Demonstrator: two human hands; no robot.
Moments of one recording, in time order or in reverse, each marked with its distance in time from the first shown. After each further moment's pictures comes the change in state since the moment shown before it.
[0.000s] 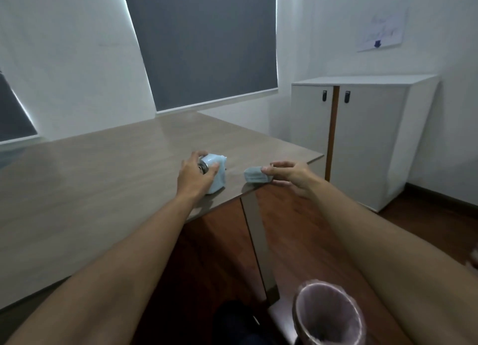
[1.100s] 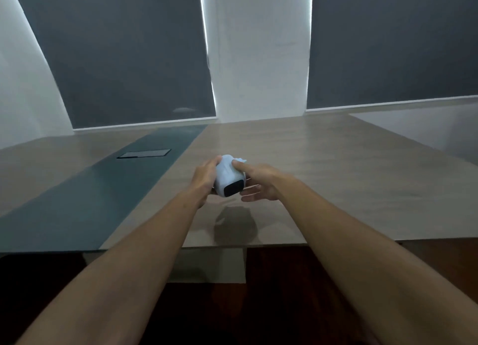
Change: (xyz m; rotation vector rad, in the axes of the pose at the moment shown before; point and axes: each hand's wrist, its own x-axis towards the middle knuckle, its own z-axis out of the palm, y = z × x) left_hand -0.034 -0.130 -0.288 -0.394 0.414 -0.609; right_hand -0.039 0.039 0.414 -0.394 -0.761 0.256
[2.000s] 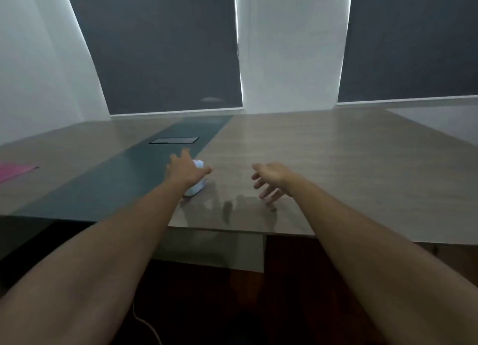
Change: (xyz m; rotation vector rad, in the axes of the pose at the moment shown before) left_hand 0.008 -0.010 -0.108 0.898 0.245 0.065; right_hand -0.001 0.008 0.033 -0.396 -0.007 0.001
